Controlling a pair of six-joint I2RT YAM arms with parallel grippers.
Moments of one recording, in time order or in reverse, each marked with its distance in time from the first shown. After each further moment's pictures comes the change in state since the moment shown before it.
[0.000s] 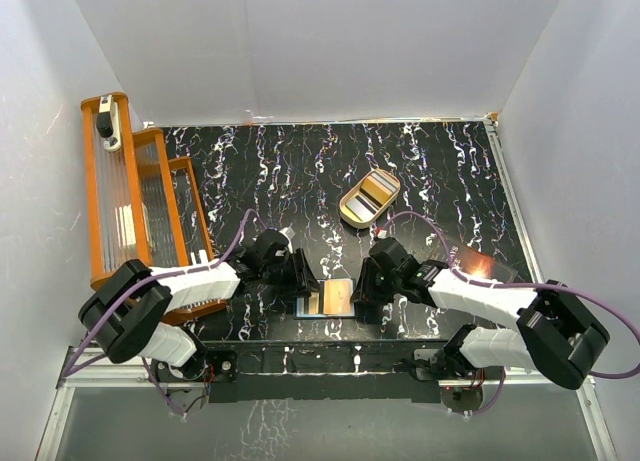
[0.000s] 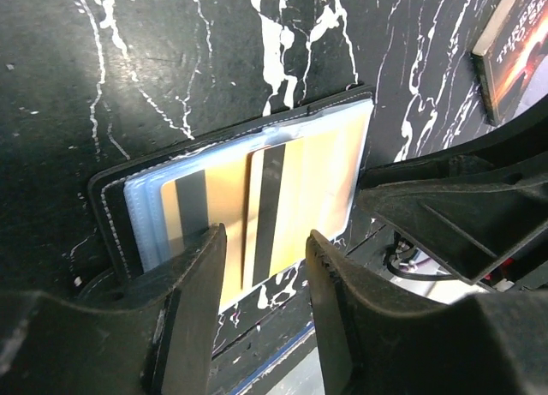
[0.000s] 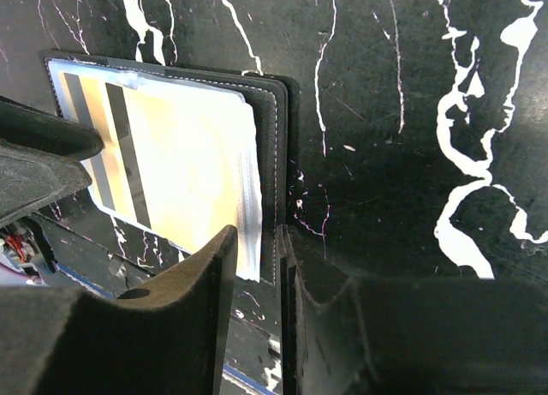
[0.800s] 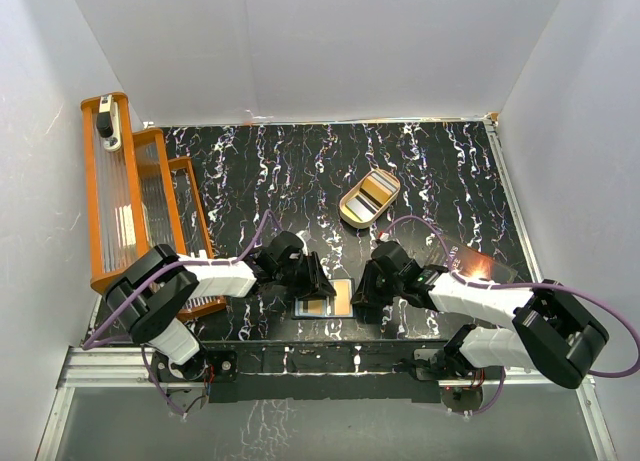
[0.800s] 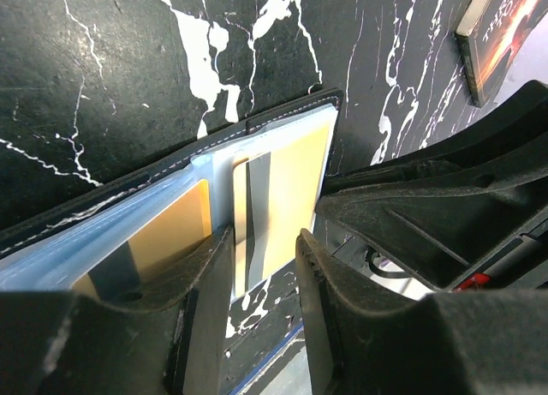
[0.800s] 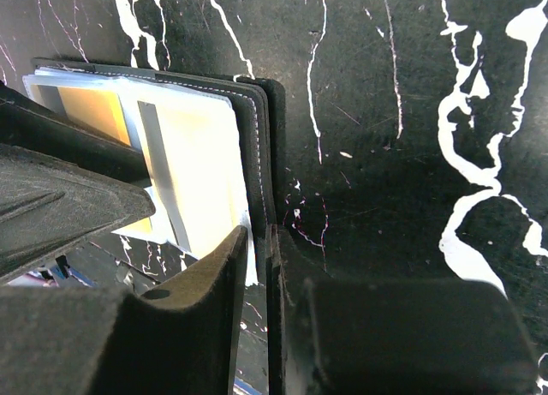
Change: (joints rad) left arm -0.071 0.161 0.042 0.171 0.048 -0.068; right arm 0.001 0.008 -0.060 0.102 -0.018 0.049
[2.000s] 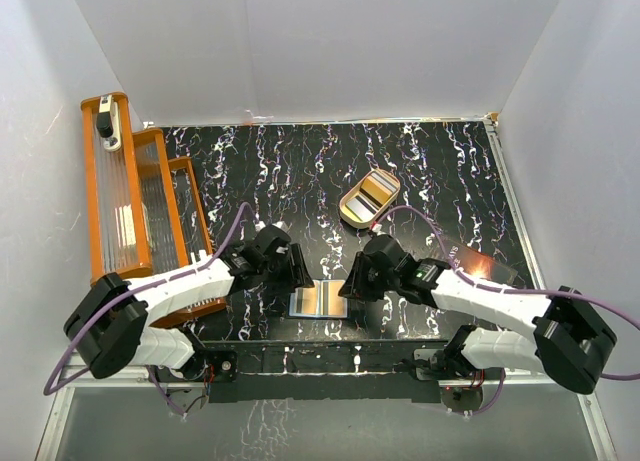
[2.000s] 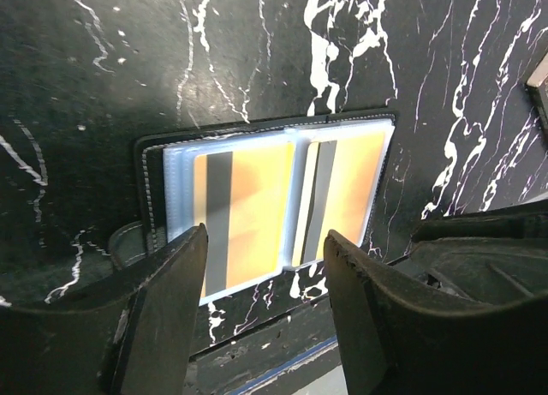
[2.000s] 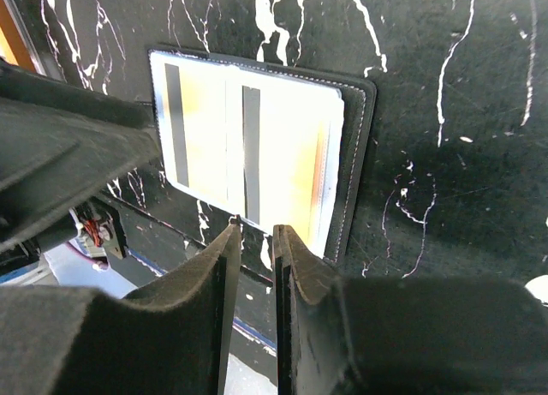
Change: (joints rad) left arm 0.029 -0.254 0.066 -0.472 -0.249 0.107; right arm 0.071 -0.071 0.131 -0.116 0.038 0.051
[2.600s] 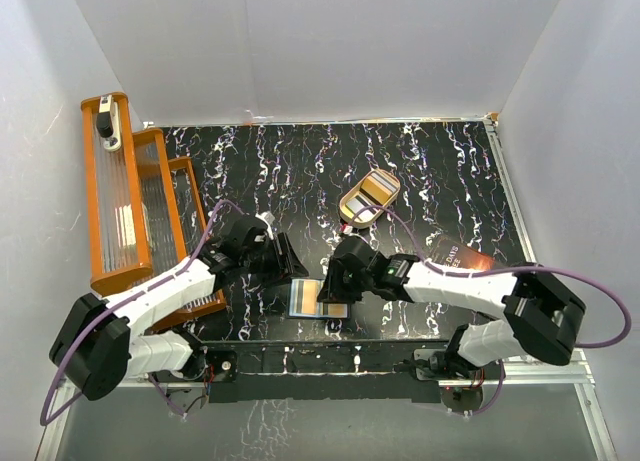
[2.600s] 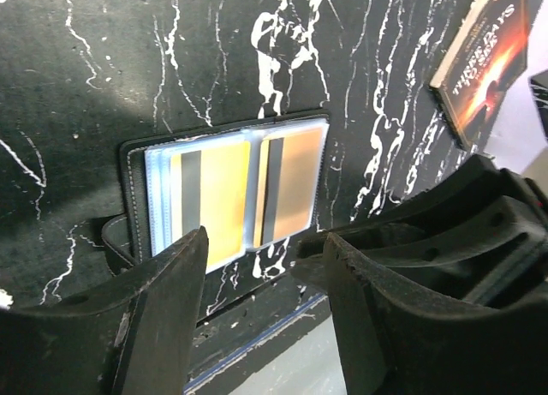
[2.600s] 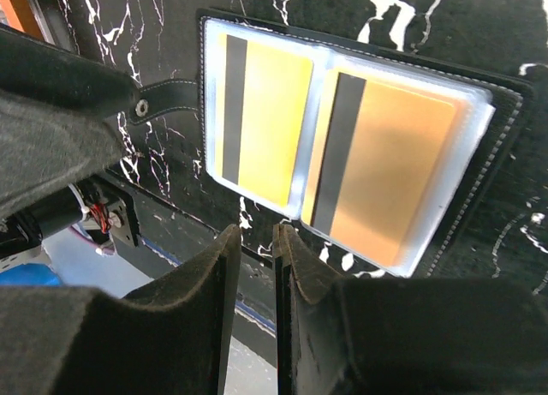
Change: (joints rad) left arm 0.150 -0.128 -0.022 -0.005 0.165 0.034; right arm 0.136 0.189 0.138 0.014 0.016 0.041
